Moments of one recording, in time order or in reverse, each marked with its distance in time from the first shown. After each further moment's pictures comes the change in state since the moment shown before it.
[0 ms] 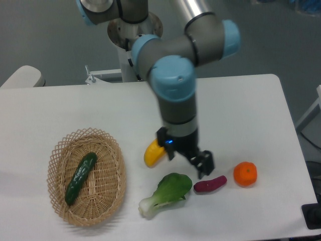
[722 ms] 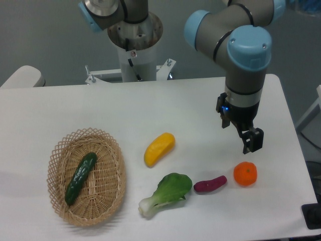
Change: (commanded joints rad) arm 0.105 0.008 -0.011 -0.014 -0.049 0.292
